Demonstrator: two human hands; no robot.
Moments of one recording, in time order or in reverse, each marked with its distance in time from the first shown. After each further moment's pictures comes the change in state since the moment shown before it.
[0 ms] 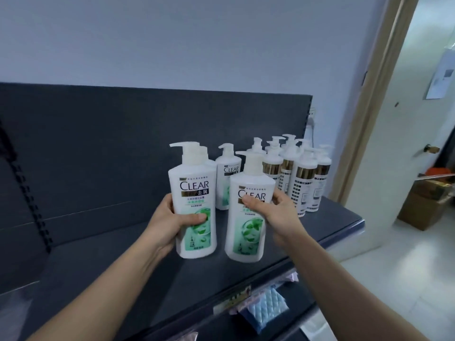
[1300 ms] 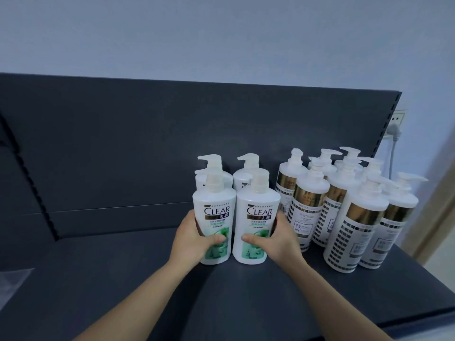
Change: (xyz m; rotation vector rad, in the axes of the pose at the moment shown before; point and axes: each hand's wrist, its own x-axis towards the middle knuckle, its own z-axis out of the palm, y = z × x) left_hand 0.113 -0.078 0.038 0.622 0.421 0.117; right_hand 0.169 0.098 -0.029 -0.562 -0.245 -0.074
